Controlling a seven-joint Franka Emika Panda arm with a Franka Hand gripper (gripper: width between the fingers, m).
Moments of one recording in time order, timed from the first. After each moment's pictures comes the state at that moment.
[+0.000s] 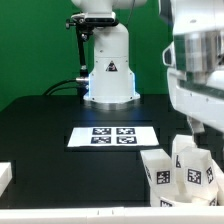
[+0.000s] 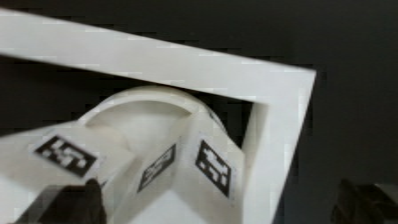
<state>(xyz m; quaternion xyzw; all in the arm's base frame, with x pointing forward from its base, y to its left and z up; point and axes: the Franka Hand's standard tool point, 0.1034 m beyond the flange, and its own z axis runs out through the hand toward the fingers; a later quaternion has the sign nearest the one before) 0.633 0.116 0.103 -0.82 0.57 0.00 0.07</state>
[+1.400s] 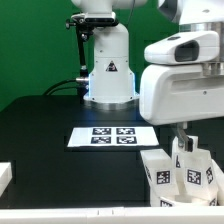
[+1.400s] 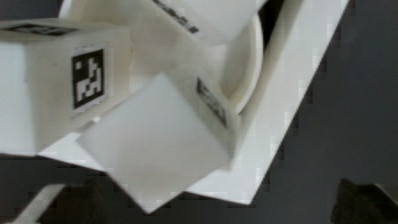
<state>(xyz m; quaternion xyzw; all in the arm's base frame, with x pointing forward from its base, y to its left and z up) 0.627 0.115 0.102 -0.98 -0.17 -0.04 0.00</state>
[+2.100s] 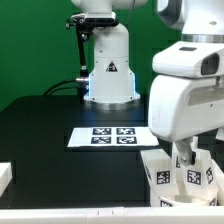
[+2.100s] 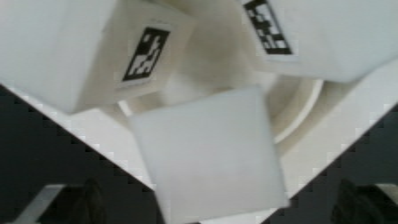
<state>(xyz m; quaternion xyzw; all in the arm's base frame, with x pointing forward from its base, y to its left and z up) 0.635 0.102 0.083 -0.93 -0.36 -0.02 -0.04</state>
